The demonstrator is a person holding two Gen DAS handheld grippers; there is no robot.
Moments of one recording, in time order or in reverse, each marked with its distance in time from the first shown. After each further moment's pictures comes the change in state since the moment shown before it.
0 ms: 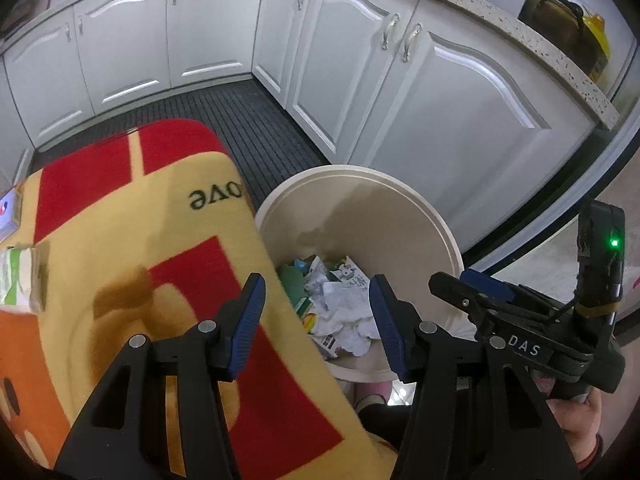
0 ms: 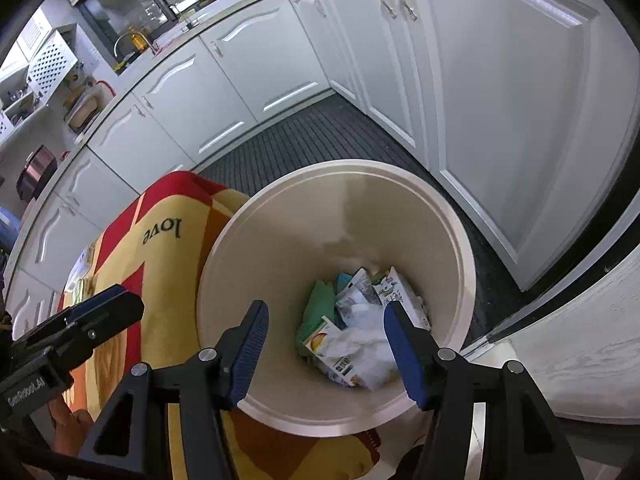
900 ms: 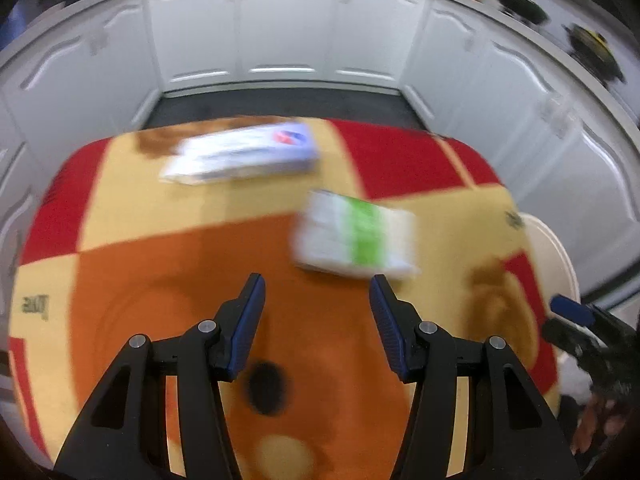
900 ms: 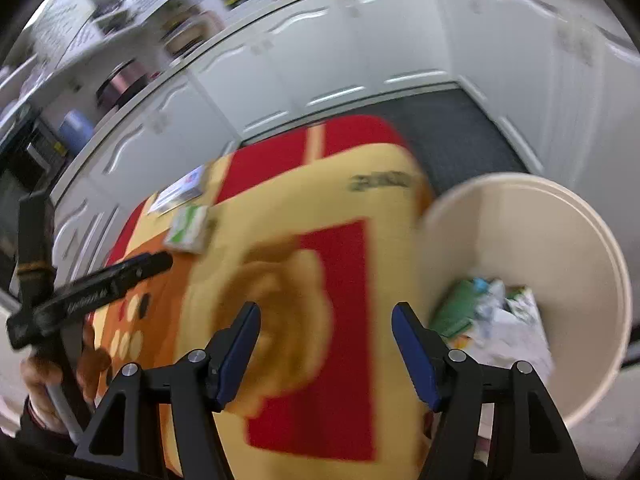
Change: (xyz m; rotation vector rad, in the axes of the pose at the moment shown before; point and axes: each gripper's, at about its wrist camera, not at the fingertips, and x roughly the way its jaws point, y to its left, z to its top) left arm -0.096 0.236 -0.043 -0.302 -0.044 0.321; right arm 0.035 0.181 -0.018 -0.330 0.112 0.249
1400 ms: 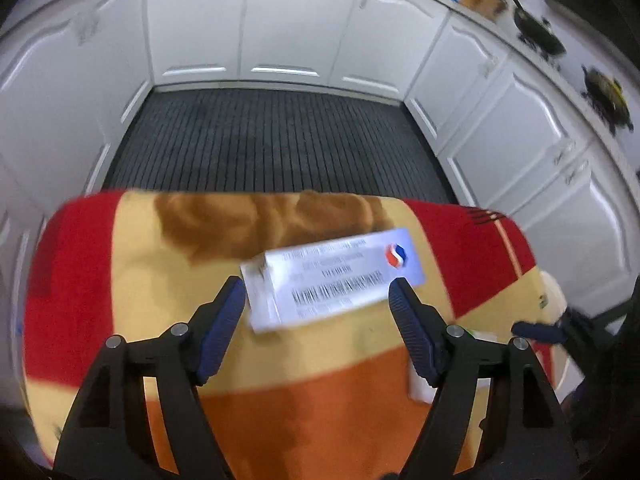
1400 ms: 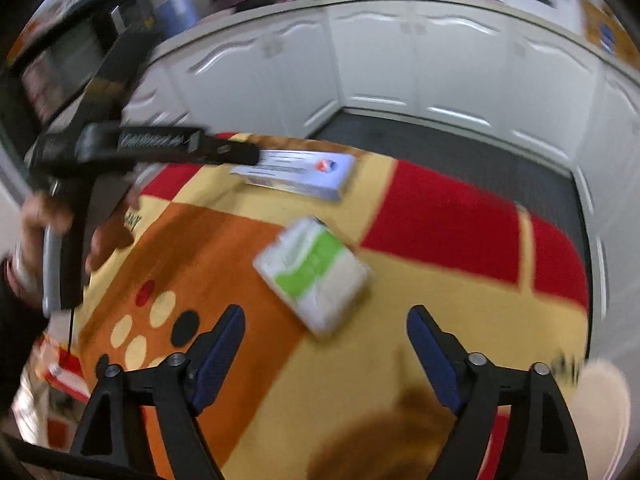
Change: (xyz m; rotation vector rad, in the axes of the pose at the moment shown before) left arm 0.044 0.088 0.099 0.007 0.043 -0.118; right arm 0.097 0.119 0.064 -0.526 0.105 0.104
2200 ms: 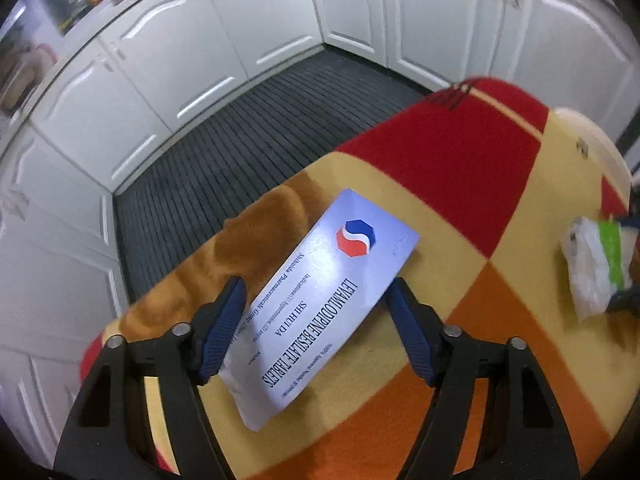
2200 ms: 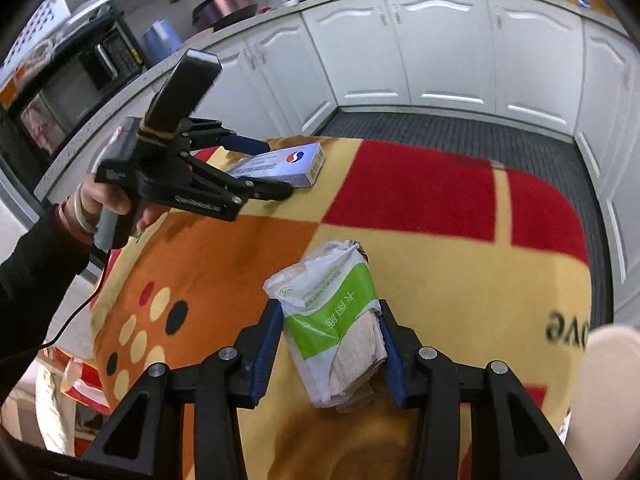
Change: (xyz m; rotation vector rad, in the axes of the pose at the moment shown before) left arm 0.047 -0.062 -0.013 0.566 0.086 0.125; right arm -0.020 -0.040 -0.056 0.227 -0.057 0.071
